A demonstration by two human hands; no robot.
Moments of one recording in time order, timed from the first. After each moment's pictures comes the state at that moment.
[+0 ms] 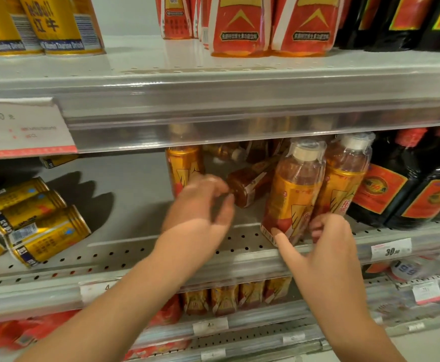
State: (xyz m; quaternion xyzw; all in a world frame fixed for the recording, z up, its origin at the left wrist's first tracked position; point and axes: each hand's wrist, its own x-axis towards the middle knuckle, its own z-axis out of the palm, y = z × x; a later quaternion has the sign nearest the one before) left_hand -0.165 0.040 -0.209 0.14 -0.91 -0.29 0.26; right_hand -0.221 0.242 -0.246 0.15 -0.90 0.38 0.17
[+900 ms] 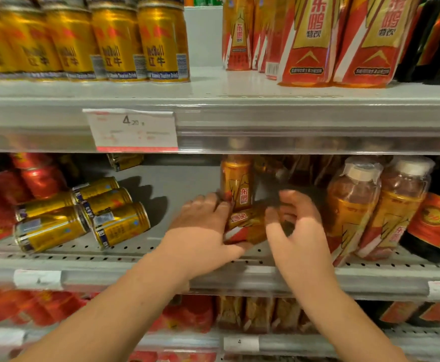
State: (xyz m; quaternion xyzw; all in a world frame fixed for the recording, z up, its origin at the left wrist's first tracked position) left_hand -0.111 -0.008 -0.194 0.17 -0.98 -0.04 0.12; right_hand -0.208 0.147 -0.226 0.28 -0.78 0.55 0.08
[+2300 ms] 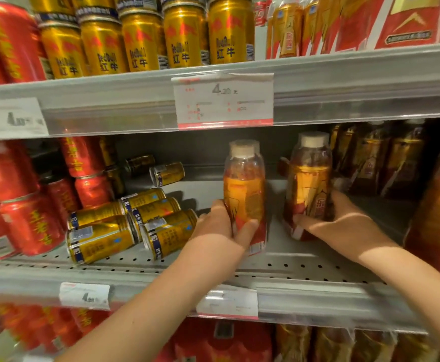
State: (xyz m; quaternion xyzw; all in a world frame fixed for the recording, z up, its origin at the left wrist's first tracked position) left_hand -0.080 -0.067 -0.216 0.32 -0.86 -0.35 0.18; right_hand -0.262 0.082 -0.238 0.31 -0.84 0.44 -0.05
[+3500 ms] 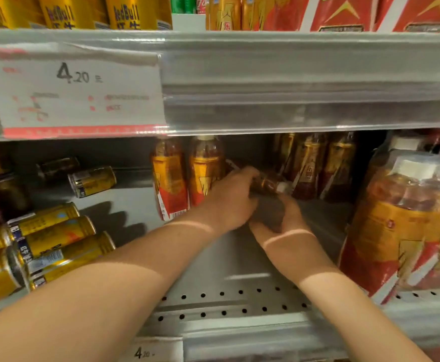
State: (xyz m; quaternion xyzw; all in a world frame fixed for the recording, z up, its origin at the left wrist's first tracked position) left_hand -0.250 -0.063 -0.200 0.05 -0.95 -0.26 0.18; right_hand -0.259 0.081 -0.235 0.21 -0.84 0.50 -0.06
